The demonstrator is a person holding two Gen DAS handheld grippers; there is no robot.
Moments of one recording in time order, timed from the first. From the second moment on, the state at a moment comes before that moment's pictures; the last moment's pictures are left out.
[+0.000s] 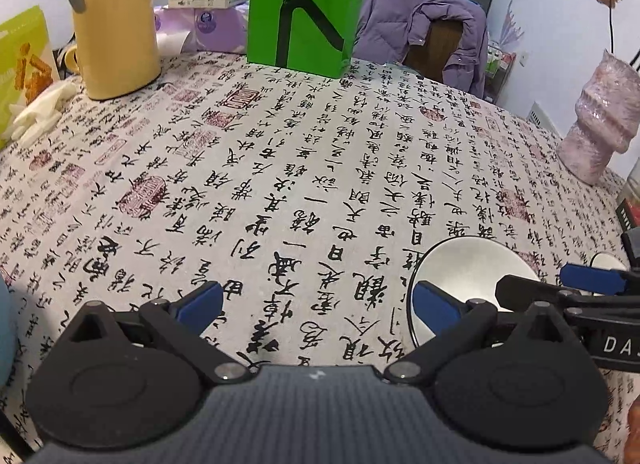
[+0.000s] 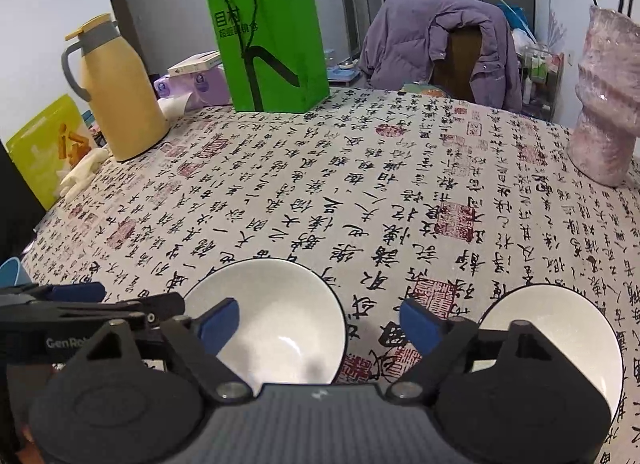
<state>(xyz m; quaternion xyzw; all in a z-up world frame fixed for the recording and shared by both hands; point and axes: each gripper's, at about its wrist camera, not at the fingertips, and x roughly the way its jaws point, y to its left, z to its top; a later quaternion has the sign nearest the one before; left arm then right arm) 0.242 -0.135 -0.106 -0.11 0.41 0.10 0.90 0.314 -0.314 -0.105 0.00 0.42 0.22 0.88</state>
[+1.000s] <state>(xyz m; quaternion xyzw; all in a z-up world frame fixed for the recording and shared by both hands) 0.265 -0.164 -0.125 -0.15 0.47 0.06 0.87 0.324 -0.312 -0.129 0.02 0.46 0.23 0.86</state>
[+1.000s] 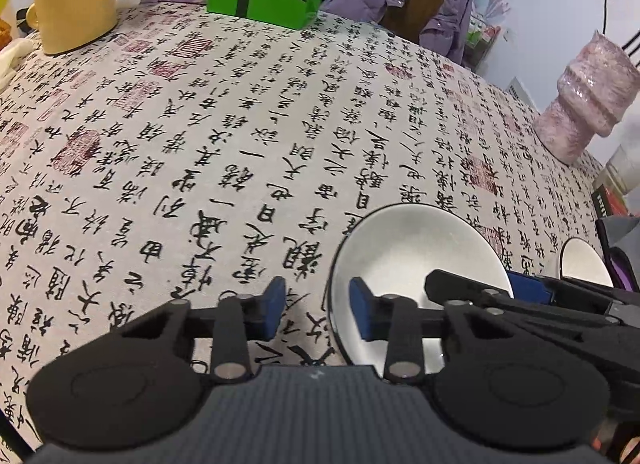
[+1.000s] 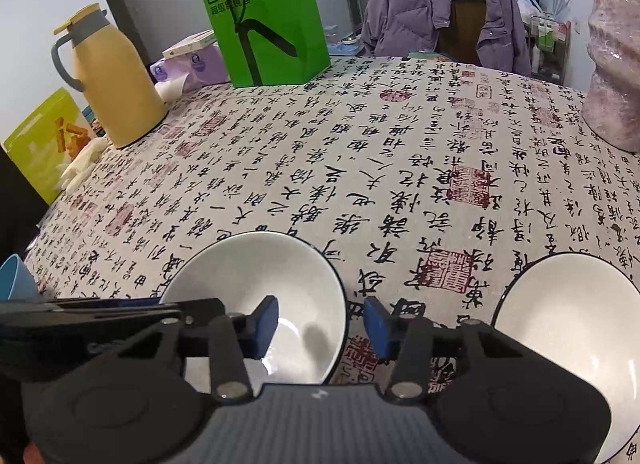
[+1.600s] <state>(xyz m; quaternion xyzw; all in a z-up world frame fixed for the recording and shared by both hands) 0.272 -0.182 -0.130 -0.13 0.47 0.07 0.87 0.326 -0.308 -0.147 0.02 0.47 0.22 0.86</state>
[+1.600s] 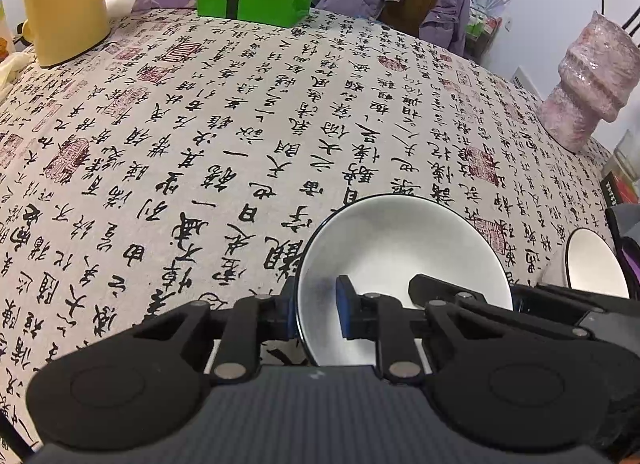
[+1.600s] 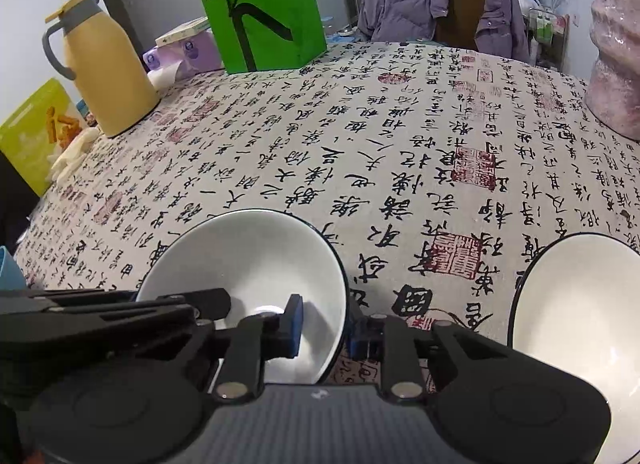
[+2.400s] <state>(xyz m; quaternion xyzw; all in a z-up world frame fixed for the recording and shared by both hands) 0.272 -0.180 -0.130 -0.15 0.47 0.09 0.87 0.324 -0.315 -0.148 0.07 0.46 0.20 0.86</state>
